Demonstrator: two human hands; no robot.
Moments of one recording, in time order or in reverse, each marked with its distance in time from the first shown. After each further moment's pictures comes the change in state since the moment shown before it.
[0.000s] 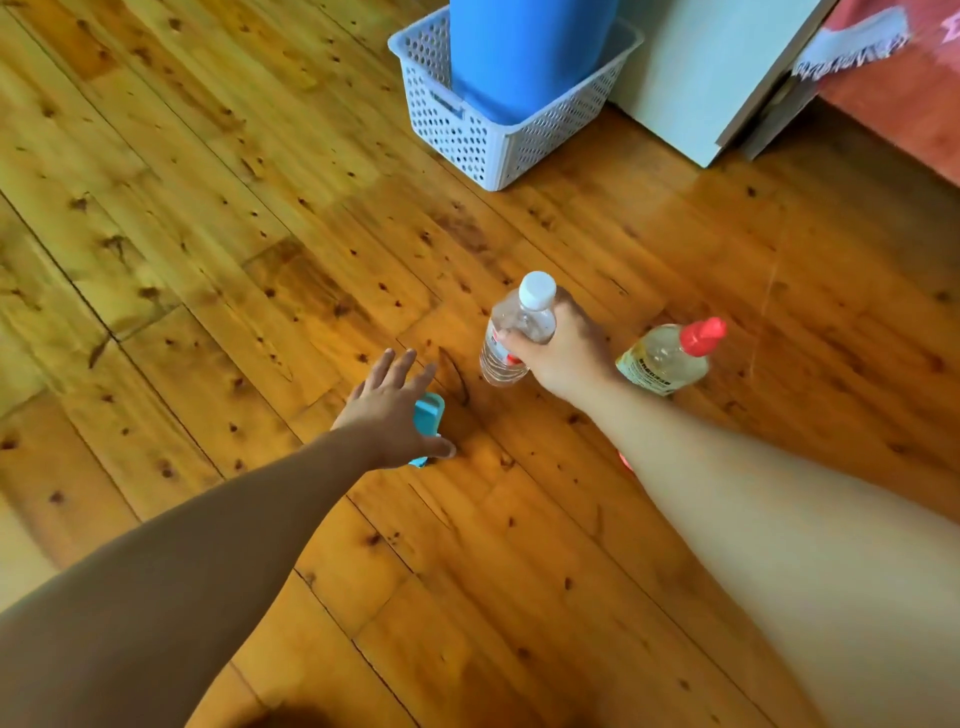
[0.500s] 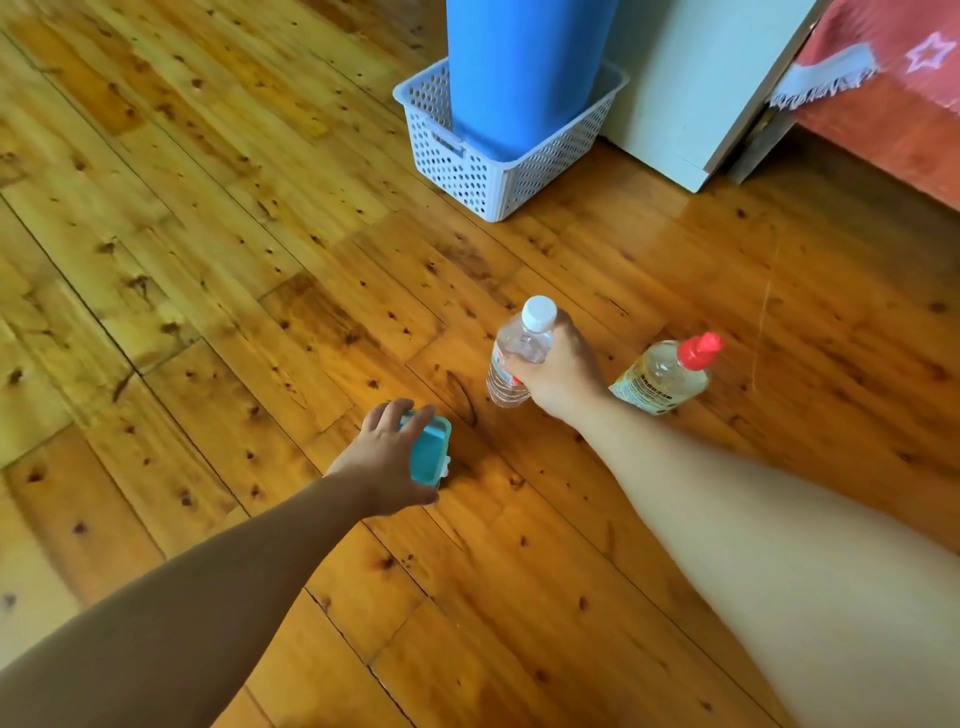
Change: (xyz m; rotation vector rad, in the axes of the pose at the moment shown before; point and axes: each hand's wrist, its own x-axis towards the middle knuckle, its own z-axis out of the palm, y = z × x) left_hand -0.031 -0.011 0.000 -0.025 0.009 0.056; right_hand 0.001 -0.002 0.014 0.092 0.043 0.073
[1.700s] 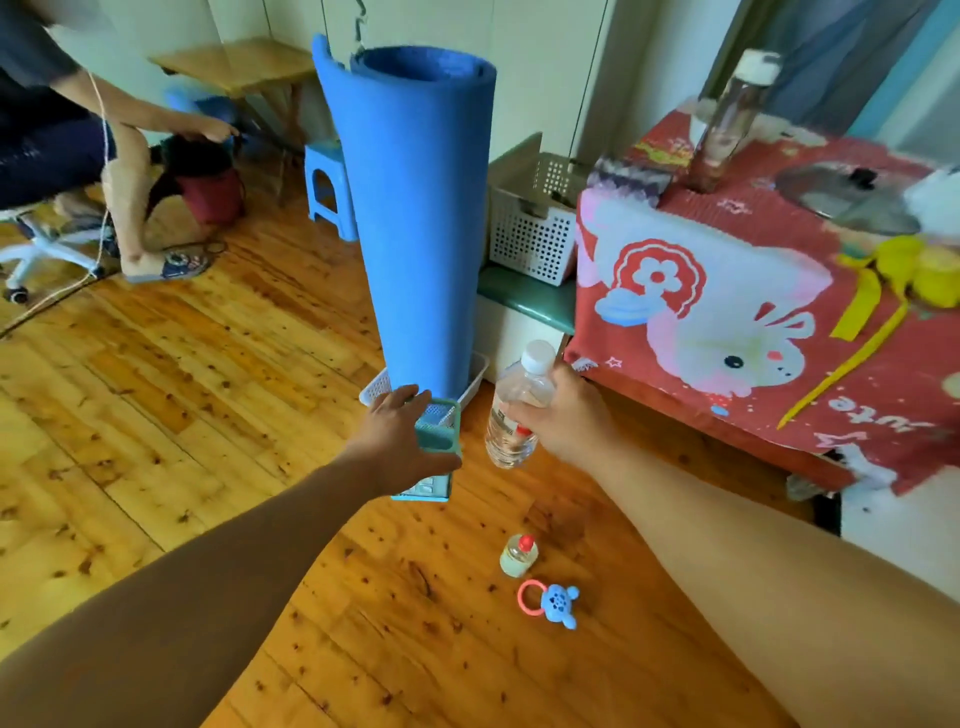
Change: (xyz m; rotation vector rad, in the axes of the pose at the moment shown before) left_hand -0.138 0.249 -0.494 -0.123 0.262 0.208; right_hand -0.136 -0.373 -0.382 0.005 0.176 -0.109
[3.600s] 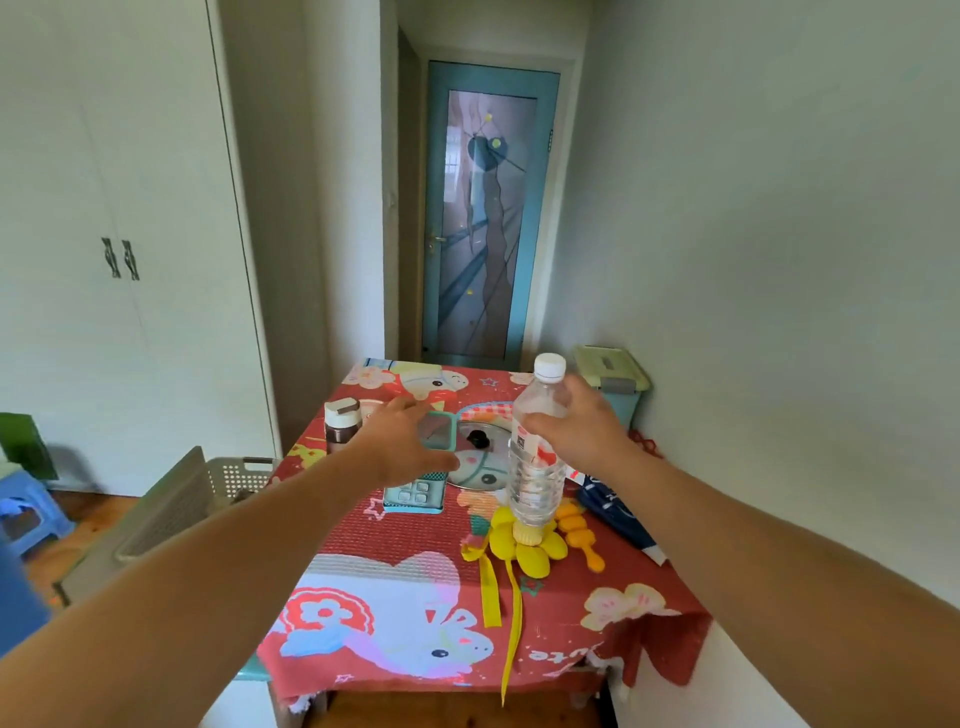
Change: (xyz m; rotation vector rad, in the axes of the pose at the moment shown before) left_hand 0.292 0.628 -0.143 0.055 -0.080 0.565; right_hand 0.099 -0.021 -0.632 -0.033 0.642 0.137
